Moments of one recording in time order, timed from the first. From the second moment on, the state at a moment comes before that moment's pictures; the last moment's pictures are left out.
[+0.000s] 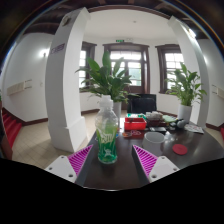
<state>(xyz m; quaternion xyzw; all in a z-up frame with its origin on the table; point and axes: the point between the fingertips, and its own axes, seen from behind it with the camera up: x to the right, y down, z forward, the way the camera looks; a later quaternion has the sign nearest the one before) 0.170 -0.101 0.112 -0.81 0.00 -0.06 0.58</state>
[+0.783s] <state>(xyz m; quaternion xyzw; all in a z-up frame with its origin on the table) 0.257 0.090 0.149 -0.78 -0.02 -0.04 0.63</state>
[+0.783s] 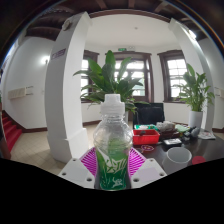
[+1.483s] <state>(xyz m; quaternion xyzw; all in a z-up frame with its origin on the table) 0.351 0.243 0.358 -0.48 0.52 0.47 0.53</state>
